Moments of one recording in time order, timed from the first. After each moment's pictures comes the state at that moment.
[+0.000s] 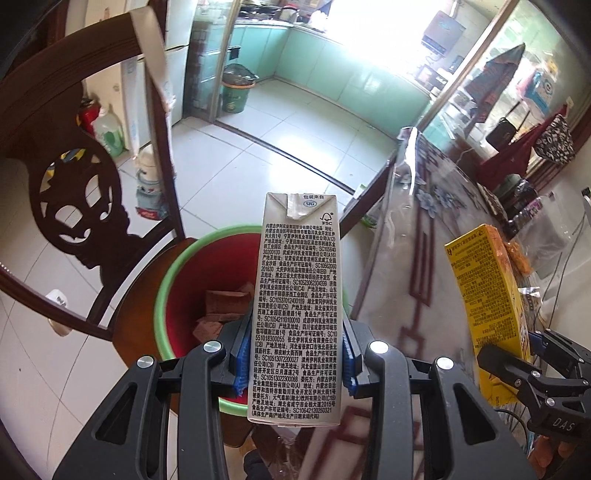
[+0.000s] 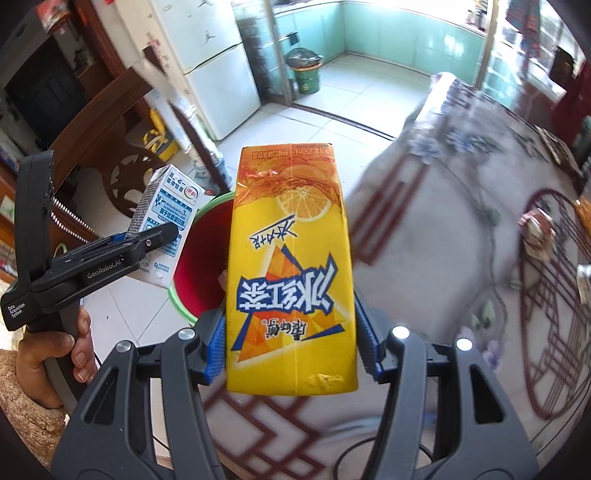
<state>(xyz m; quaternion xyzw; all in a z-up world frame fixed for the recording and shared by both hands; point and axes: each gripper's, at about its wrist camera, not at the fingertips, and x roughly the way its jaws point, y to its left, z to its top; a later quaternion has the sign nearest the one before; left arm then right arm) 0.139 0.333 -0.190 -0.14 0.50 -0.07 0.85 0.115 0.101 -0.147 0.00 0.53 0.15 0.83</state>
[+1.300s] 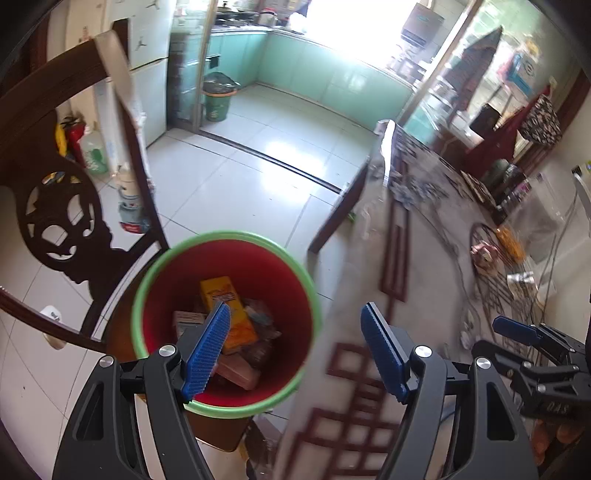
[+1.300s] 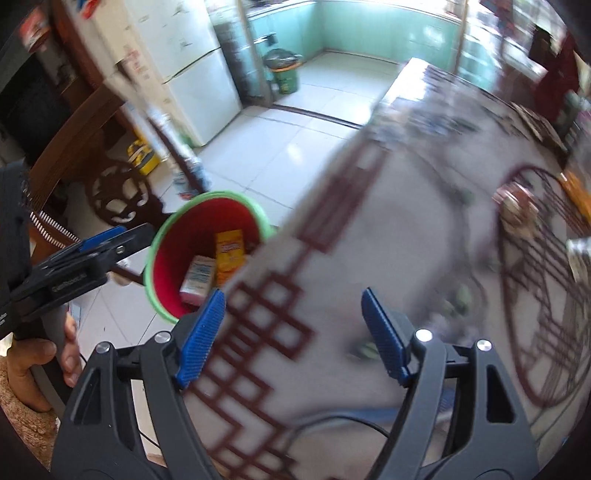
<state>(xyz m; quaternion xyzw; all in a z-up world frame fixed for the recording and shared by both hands) 0.134 0.282 -0.178 -0.11 0.49 -0.11 0.86 0.104 0.039 -0.151 0.04 0.53 0.10 0.84</state>
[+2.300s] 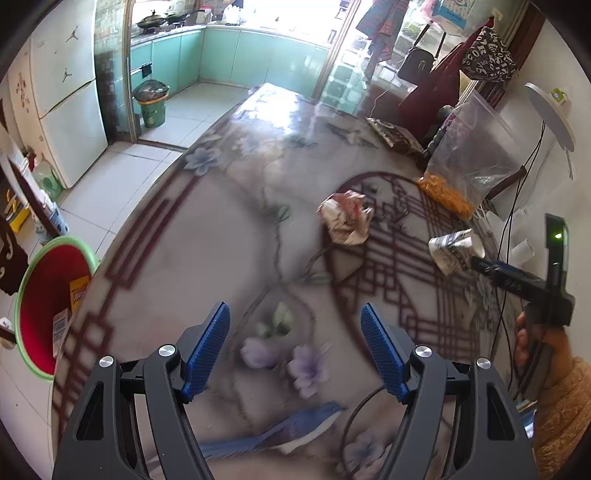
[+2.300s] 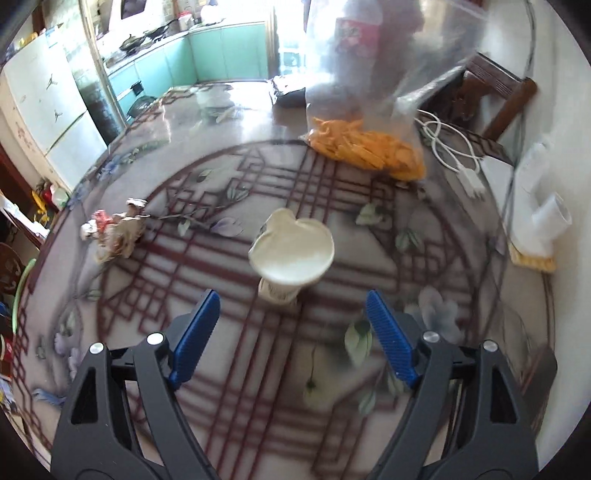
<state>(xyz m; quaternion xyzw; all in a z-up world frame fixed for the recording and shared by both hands) 0.114 -0.018 -0.152 -0.06 0.50 -0.16 0.85 0.118 -0.371 -0.183 0.05 0.49 -0.08 0.87</state>
